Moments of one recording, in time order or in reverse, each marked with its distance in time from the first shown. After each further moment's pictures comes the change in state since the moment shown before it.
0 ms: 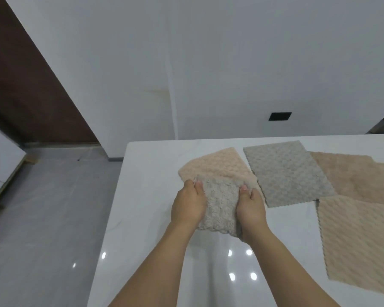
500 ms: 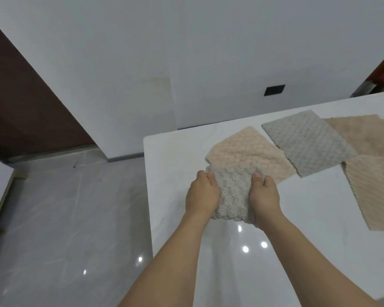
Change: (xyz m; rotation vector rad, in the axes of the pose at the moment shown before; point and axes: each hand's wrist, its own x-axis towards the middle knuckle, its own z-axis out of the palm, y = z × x) left_hand 0.037 -0.092 -0.079 0.031 -0.191 0.069; right_hand -0.050 0.022 0.119 -0.037 0.262 -0.010
